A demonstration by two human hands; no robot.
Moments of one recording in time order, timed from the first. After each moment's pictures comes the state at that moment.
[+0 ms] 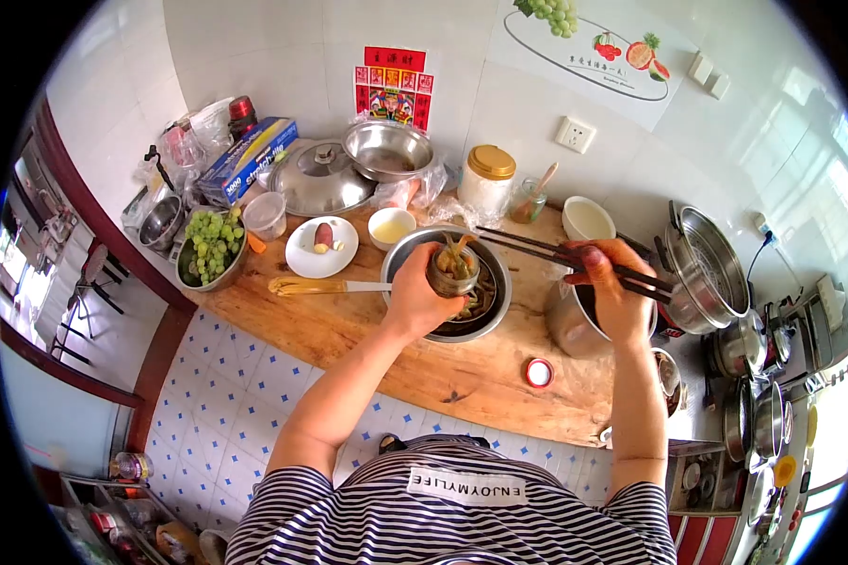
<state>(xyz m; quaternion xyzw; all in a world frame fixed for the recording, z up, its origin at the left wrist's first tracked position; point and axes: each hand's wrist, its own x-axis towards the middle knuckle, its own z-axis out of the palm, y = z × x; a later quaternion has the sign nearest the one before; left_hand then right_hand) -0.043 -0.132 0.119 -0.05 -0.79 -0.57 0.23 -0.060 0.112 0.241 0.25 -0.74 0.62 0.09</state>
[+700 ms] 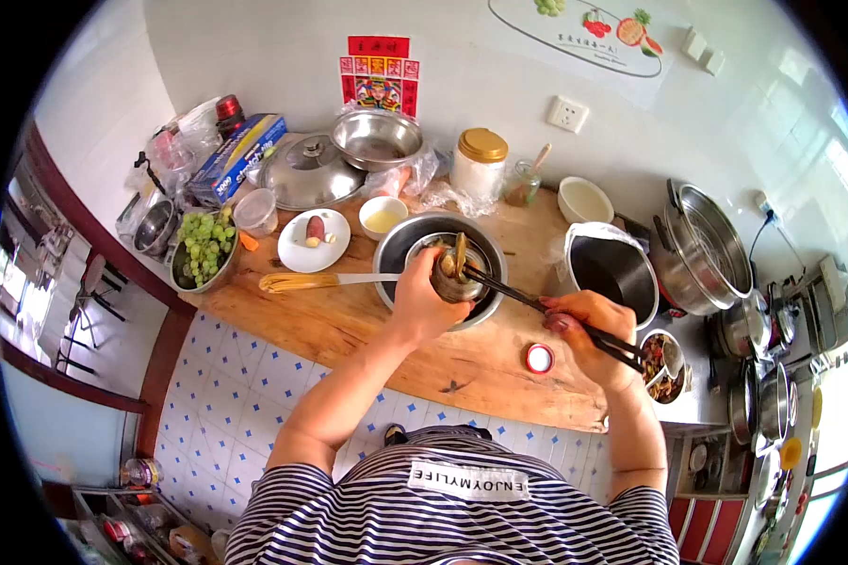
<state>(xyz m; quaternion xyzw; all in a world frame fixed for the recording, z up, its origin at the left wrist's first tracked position) -0.031 -0.112 0.112 -0.05 -0.80 -0.56 0.20 -0.022 0.134 0.213 0.40 -0.79 0.44 0.15</state>
